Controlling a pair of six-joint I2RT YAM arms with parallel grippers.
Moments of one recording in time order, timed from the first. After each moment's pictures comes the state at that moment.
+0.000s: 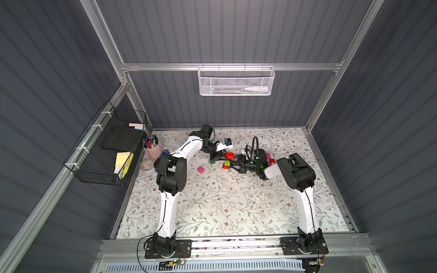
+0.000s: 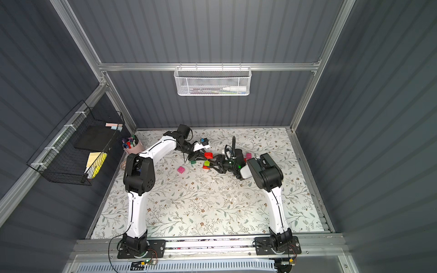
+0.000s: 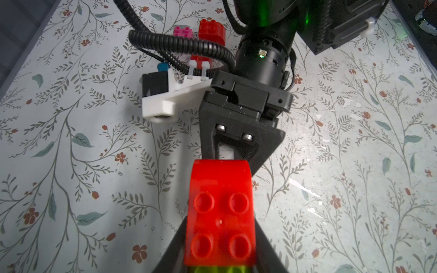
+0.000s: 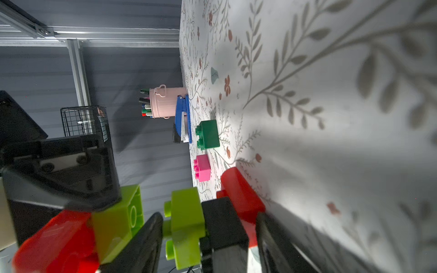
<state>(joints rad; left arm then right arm) -0.30 2.23 1.88 -0.87 0.79 1.07 0.40 2.27 1.09 0.83 -0.84 1.27</state>
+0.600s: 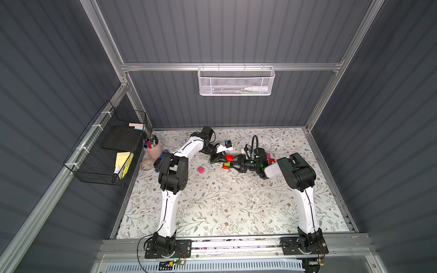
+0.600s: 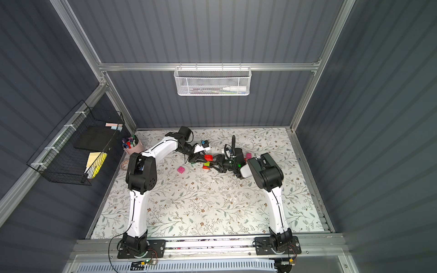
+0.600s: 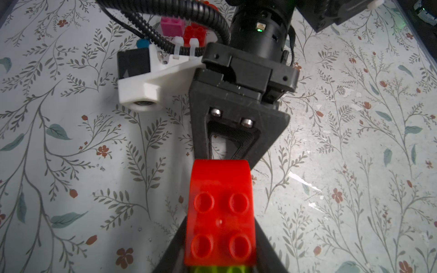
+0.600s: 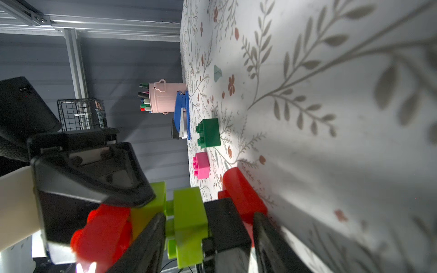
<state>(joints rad) -0.30 2.27 1.90 -0.90 0.79 1.10 0.40 2.27 1.11 0.78 -0.87 1.21</state>
